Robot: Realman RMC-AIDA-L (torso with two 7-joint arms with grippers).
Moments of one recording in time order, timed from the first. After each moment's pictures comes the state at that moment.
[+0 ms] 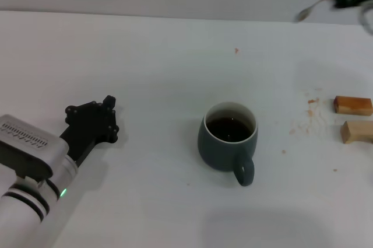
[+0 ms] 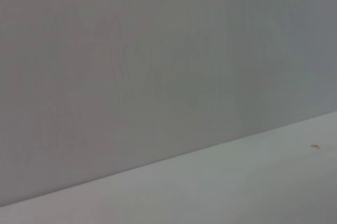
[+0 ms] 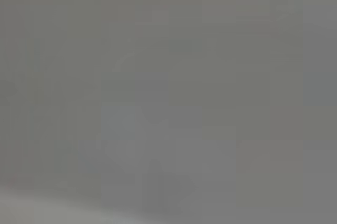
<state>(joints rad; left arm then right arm) -0.39 -2.07 -0.47 -0.32 2.16 0.96 0.09 0.30 1.90 1.33 2.05 0.15 -1.11 -2.79</state>
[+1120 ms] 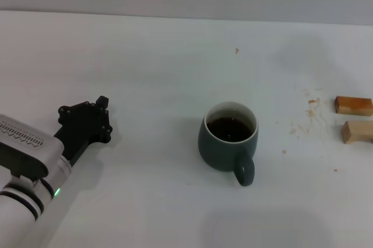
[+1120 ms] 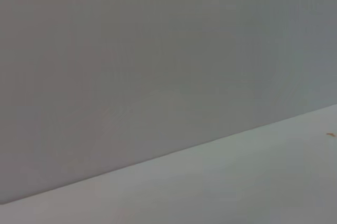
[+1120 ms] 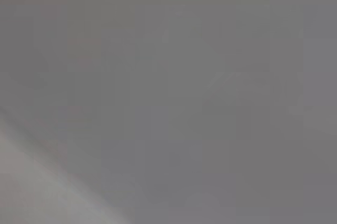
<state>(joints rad) -0.39 -2.07 -0.49 -0.30 2.17 0.96 0.09 0.99 1.75 1.60 2.03 0.35 -1.82 -2.91</state>
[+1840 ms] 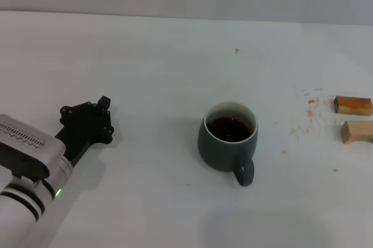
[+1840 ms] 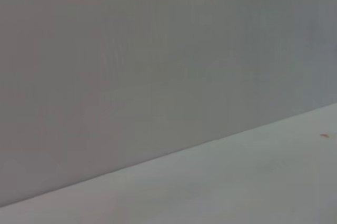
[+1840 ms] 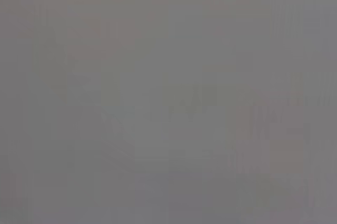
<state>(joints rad) -0.39 -2.07 -0.48 -0.30 2.17 0.96 0.10 0.98 1.64 2.04 1.96 0.70 -1.68 -2.89</state>
